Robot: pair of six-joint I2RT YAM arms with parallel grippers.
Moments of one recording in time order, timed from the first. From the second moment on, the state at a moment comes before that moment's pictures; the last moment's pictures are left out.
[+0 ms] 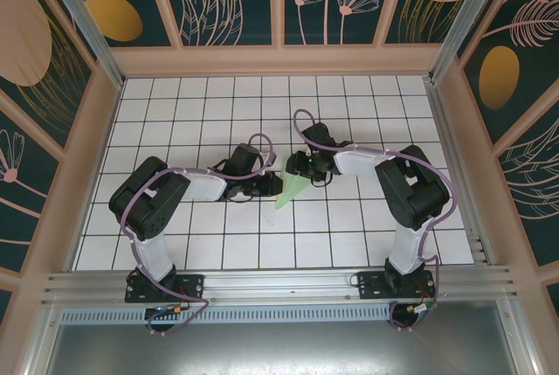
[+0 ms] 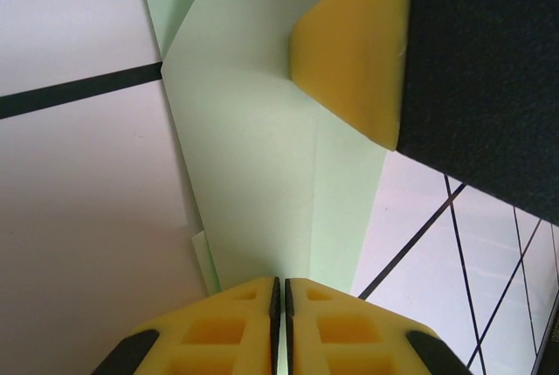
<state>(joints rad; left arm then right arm) -0.64 1.83 0.80 0.20 0.49 -0.63 0.59 1.85 1.04 -0.25 -0.21 0.73</state>
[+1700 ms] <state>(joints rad) -0.64 1.85 0.83 0.22 0.52 -0.63 0.61 1.91 1.13 -0.36 -0.14 0.73</state>
